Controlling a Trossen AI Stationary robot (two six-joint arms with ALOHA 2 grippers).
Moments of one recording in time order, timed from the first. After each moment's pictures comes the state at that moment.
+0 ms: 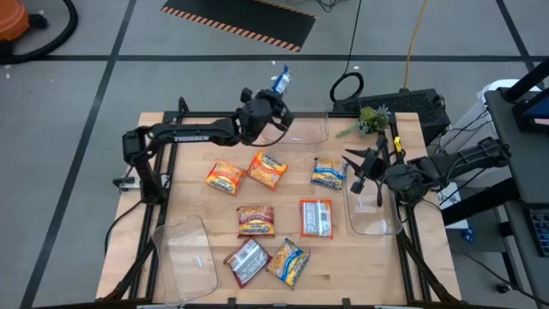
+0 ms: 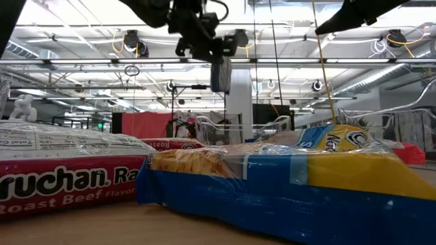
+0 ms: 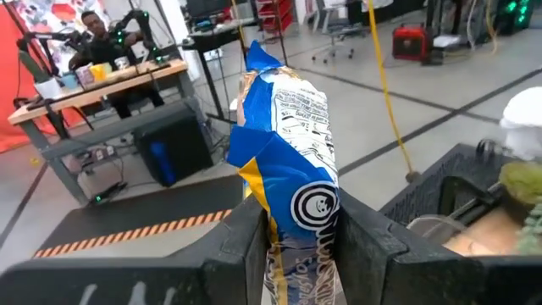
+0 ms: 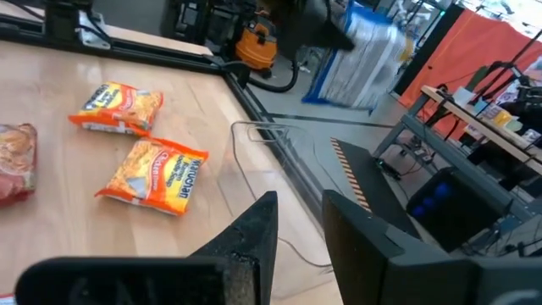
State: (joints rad) left arm 0.31 1.79 1.38 0.21 -0.77 0.04; right arm 0.32 0.70 0.65 -0.39 0.91 -0.05
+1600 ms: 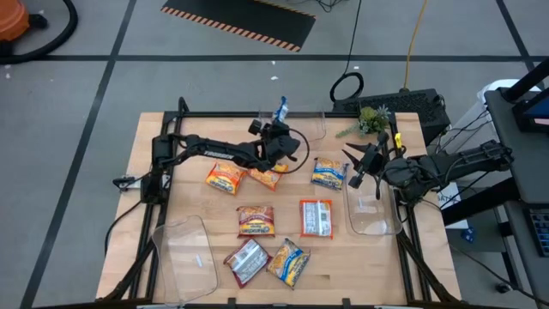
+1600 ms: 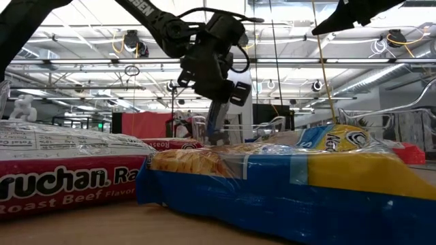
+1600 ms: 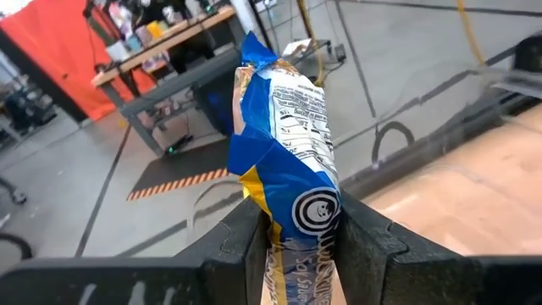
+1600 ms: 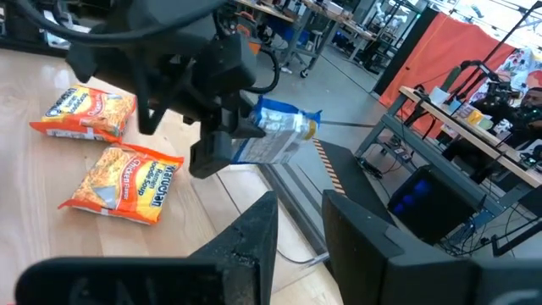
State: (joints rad) left arm 0.19 2.04 1.38 0.10 -1.09 -0.16; right arm 0.25 0.70 0.65 -0.34 0.91 -0.11
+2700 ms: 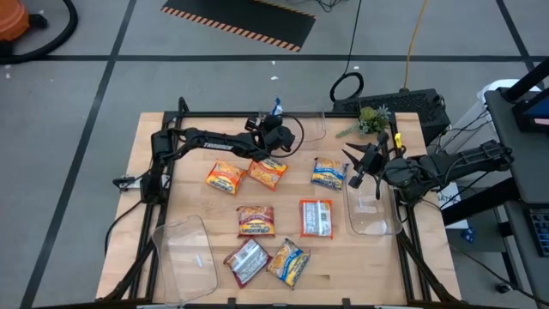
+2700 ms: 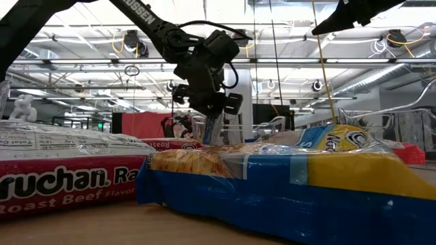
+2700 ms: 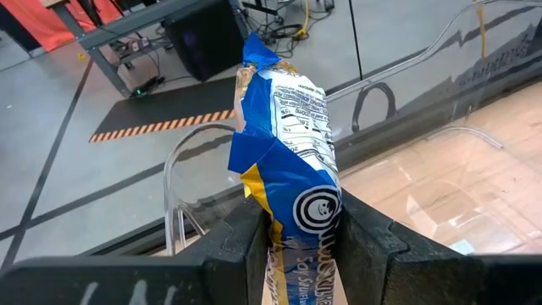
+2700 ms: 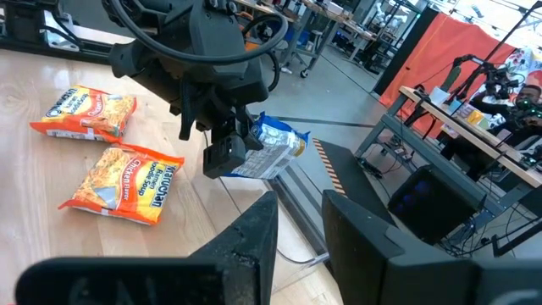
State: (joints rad) left arm 0.28 2.04 1.38 -0.07 -0.90 -0.38; right arm 0.25 0.70 0.65 -0.34 0.91 -0.11
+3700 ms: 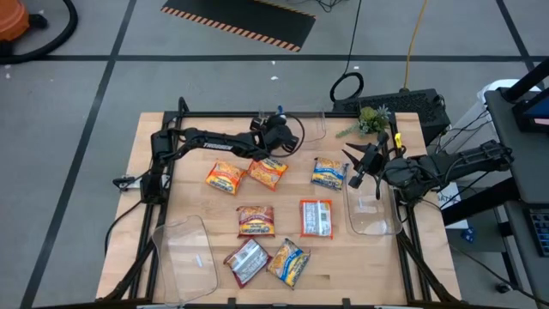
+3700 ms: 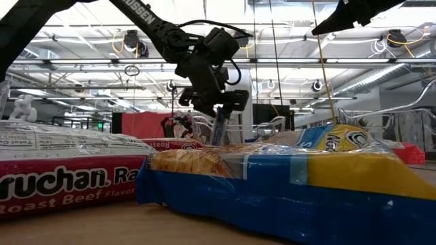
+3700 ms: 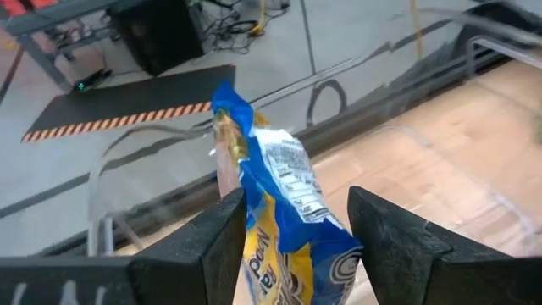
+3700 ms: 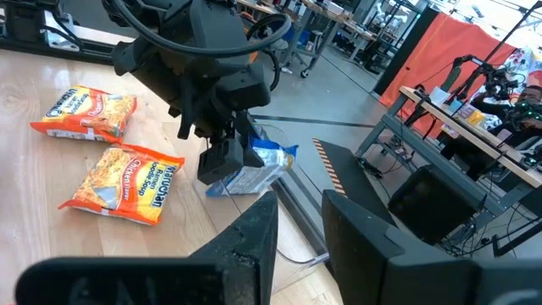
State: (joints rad) left arm 0.28 2.04 1.38 0.00 -0.75 -0.36; right arm 0.25 0.70 0.65 -0.34 0.91 -0.11
